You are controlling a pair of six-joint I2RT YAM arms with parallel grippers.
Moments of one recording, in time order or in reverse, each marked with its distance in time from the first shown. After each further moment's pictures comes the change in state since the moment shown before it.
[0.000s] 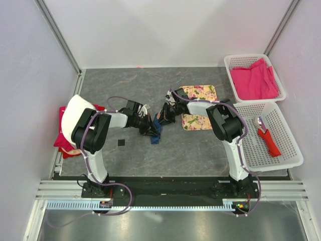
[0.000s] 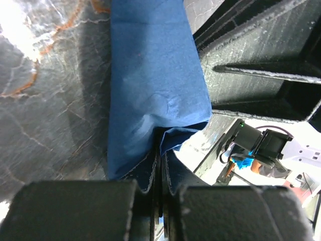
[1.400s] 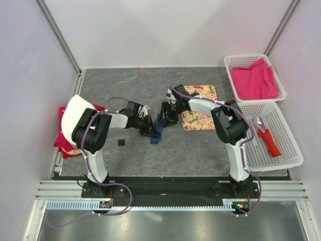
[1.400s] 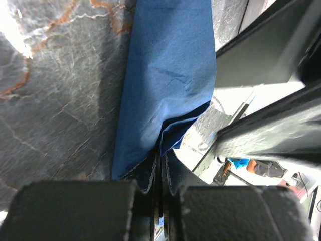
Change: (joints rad) left arm -0.005 0.007 -0.017 0.033 0.008 -0.023; right arm -0.005 -0.091 0.045 -0.241 0.079 -0.125
